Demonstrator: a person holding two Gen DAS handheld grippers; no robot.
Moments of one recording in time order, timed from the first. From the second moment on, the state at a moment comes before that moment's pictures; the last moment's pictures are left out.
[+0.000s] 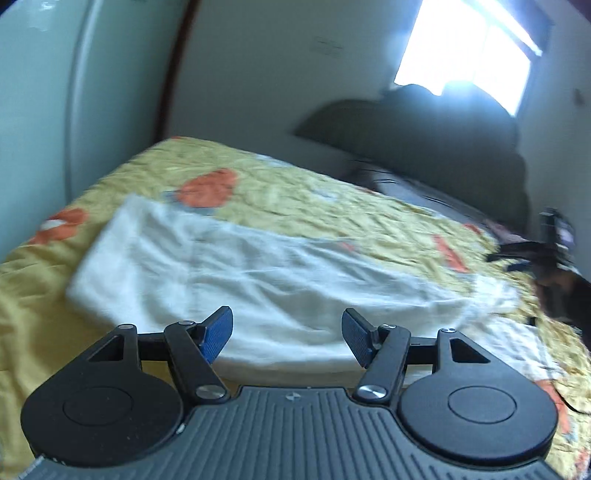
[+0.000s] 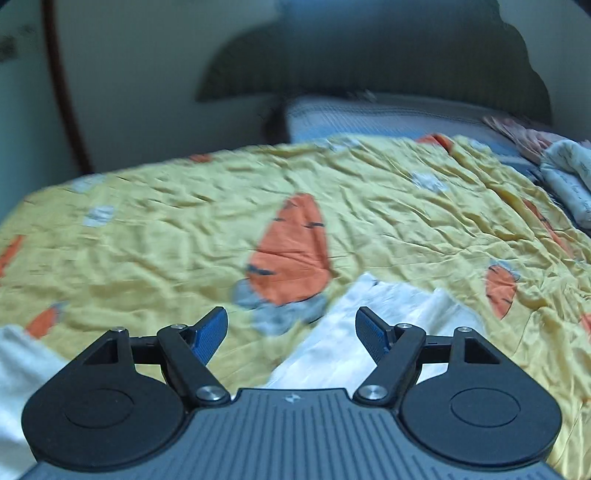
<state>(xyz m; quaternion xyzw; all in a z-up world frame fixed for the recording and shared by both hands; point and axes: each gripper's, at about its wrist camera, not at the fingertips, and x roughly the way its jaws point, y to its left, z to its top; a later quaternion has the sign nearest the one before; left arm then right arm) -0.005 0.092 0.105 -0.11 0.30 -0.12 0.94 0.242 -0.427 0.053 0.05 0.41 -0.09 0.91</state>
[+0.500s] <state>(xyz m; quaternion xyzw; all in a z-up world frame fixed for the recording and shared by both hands) 0.019 0.043 0.087 -0.10 0.33 -0.18 0.92 0.294 -0.464 -0.005 0.10 0.50 -0.14 0.85</state>
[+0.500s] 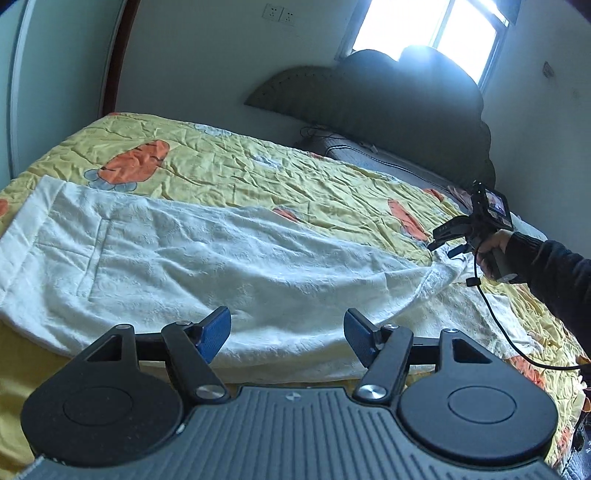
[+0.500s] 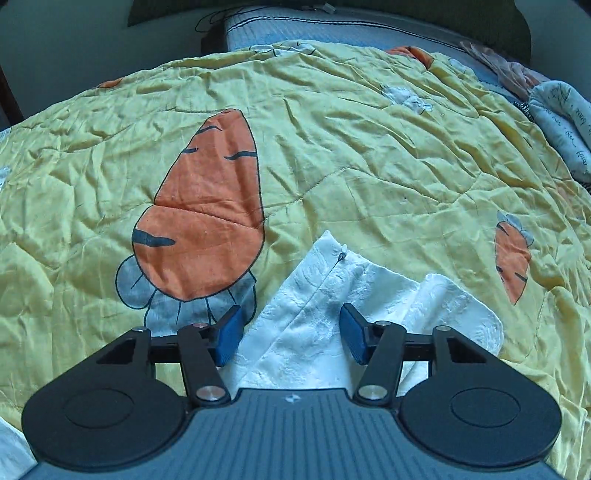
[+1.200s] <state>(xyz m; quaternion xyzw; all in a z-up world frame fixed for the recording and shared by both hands) 0.050 -0.042 0.054 -0.37 0.44 -0.27 0.77 0.077 -0.550 0.085 0.33 0.25 -0.06 0.91</state>
